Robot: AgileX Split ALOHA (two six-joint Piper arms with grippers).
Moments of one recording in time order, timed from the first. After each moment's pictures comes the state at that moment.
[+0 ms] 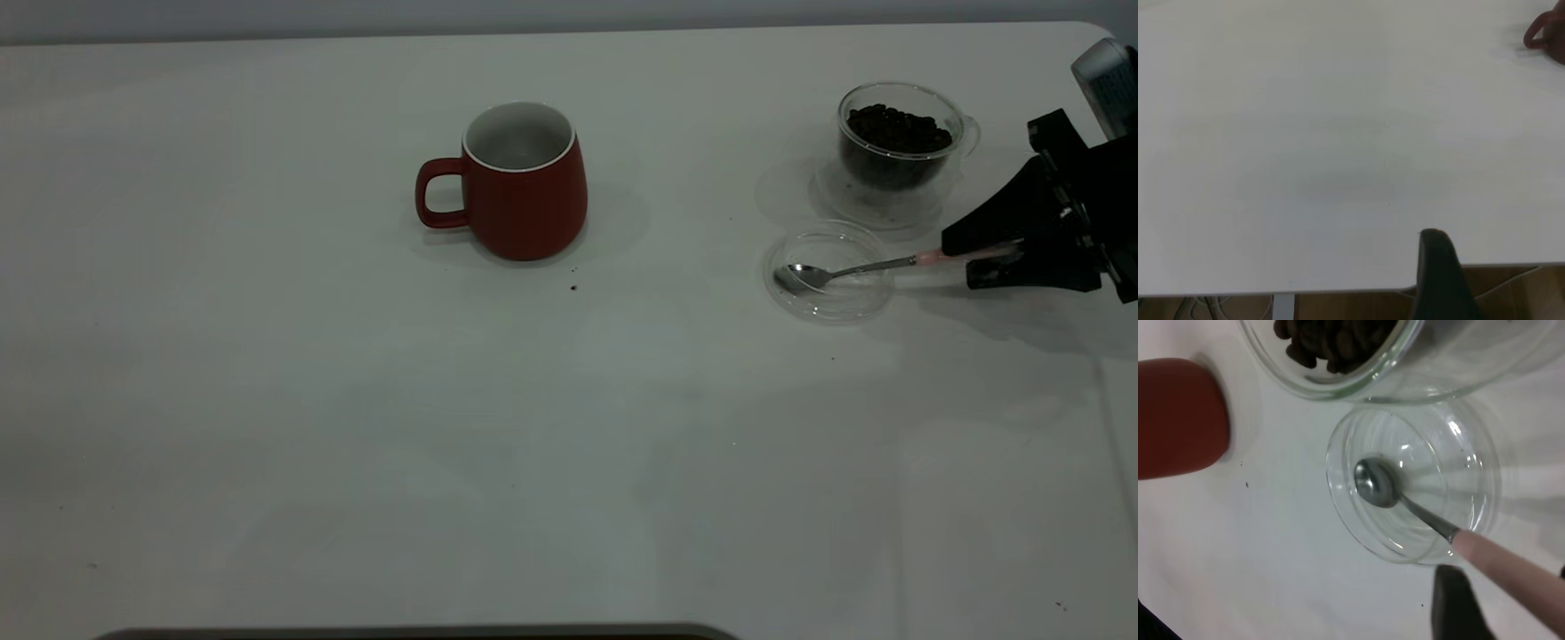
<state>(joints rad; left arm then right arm) 0.00 -0.02 -0.49 -0.01 1.13 0.02 -0.30 2.45 -1.15 1.30 0.84 -1.16</state>
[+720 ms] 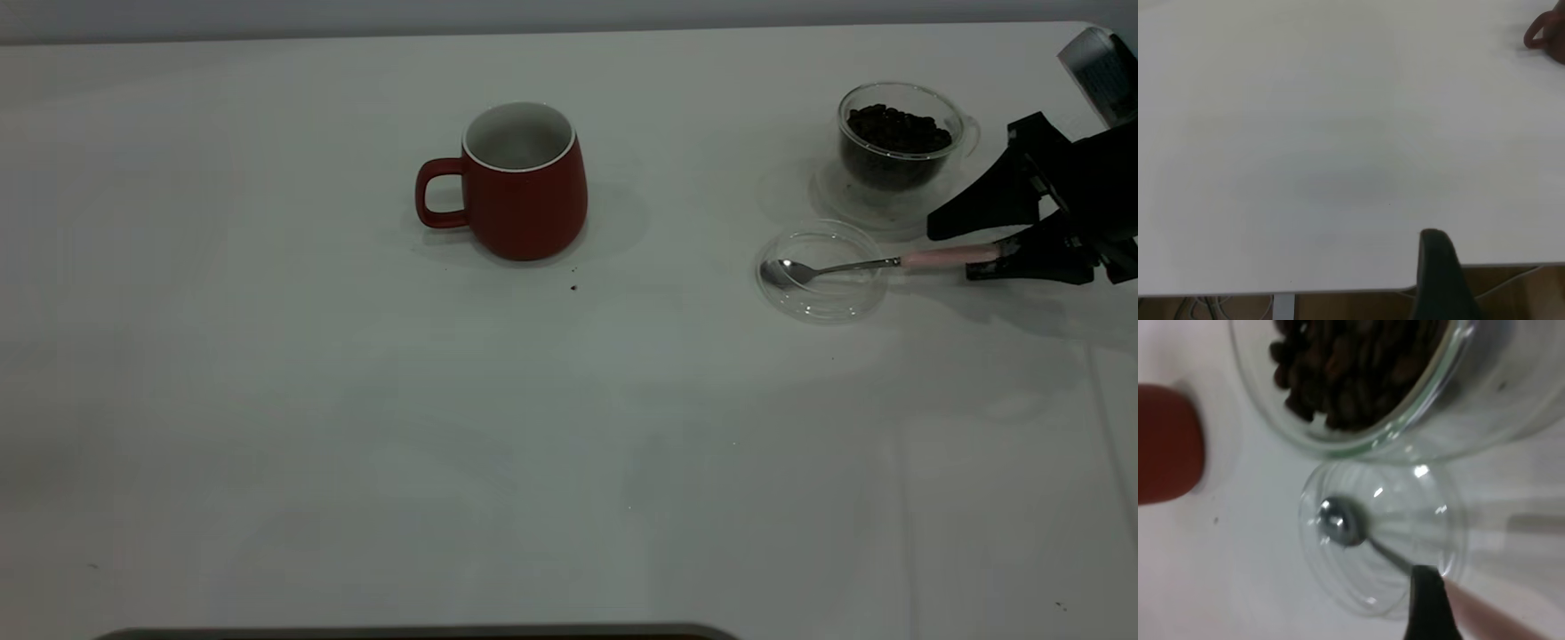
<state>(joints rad) 0.00 -0.02 -0.49 -0.01 1.13 0.02 -0.27 2.45 -1.15 1.41 0.74 -1.31</state>
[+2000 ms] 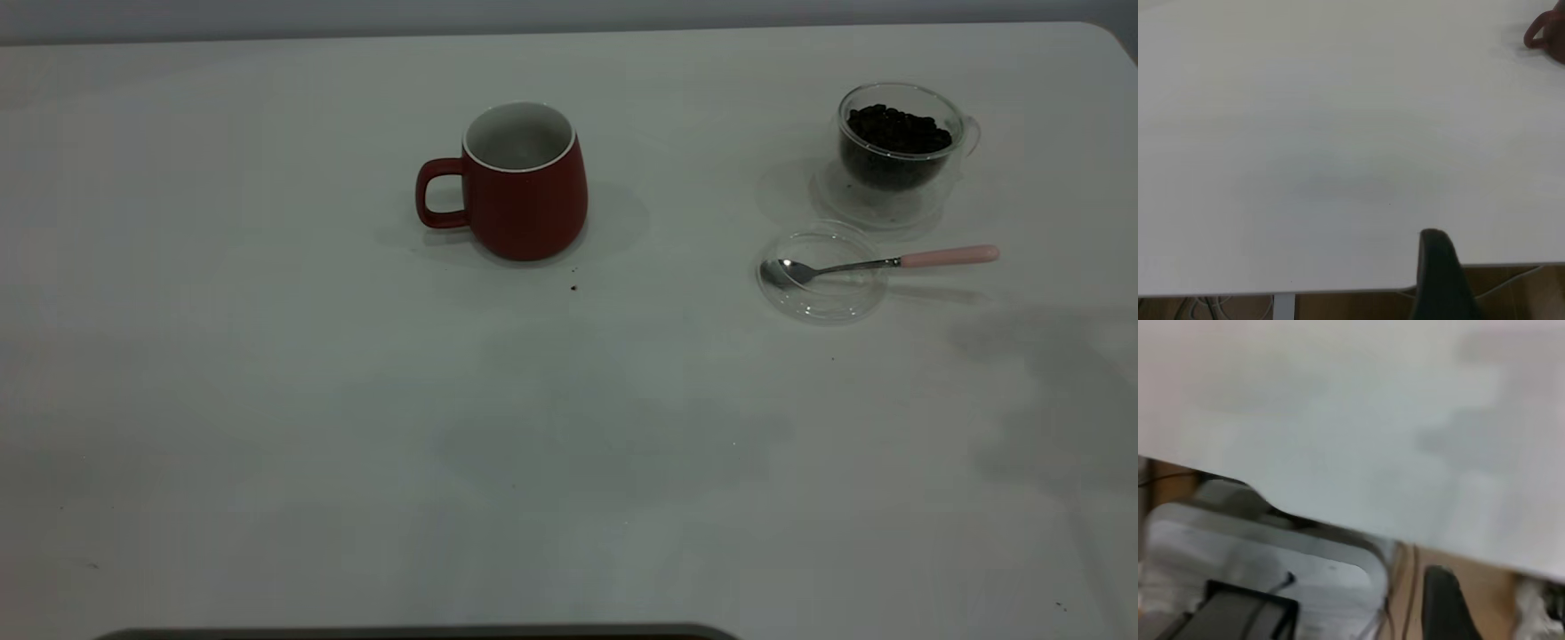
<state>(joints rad) 0.00 -0.02 -0.49 -0.01 1.13 0.02 0.00 1.38 -1.05 0.19 1.18 -0.23</state>
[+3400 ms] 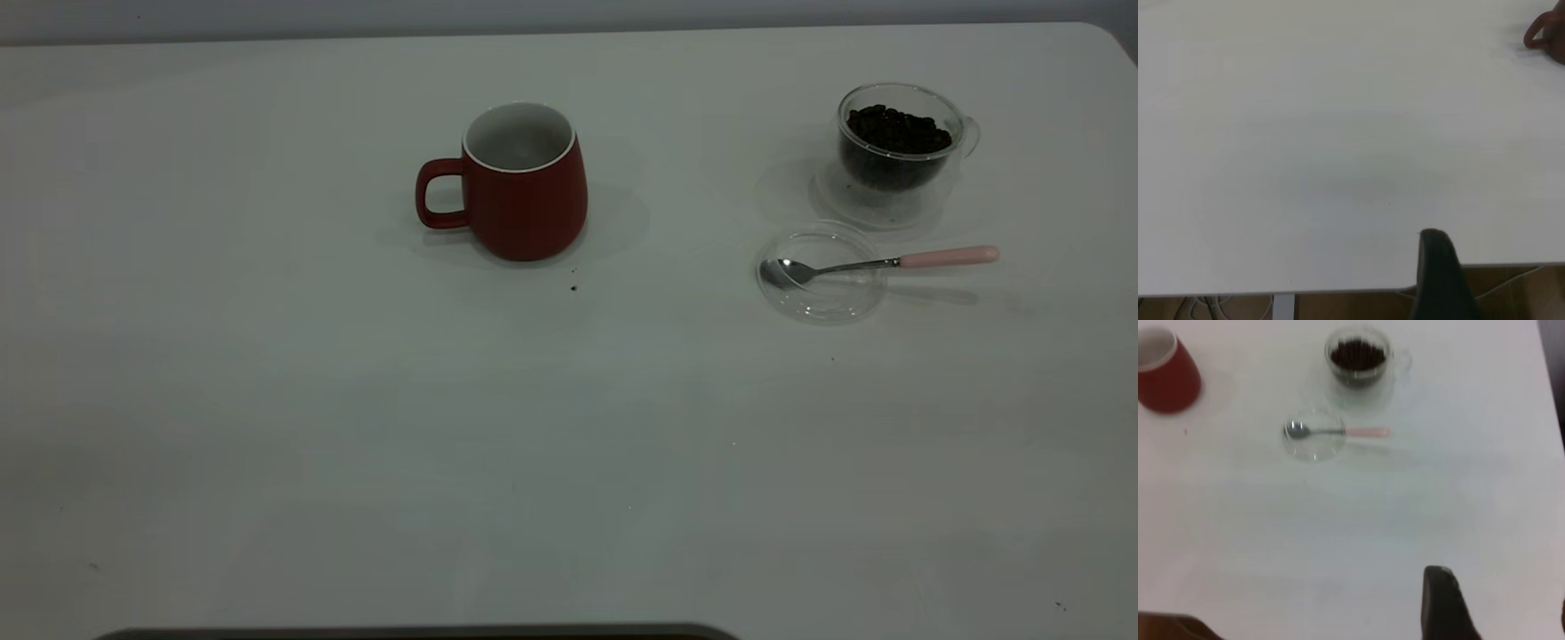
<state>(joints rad) 0.00 -0.02 -0.49 -0.01 1.13 0.02 0.00 0.04 -0.47 0.09 1.12 -0.06</state>
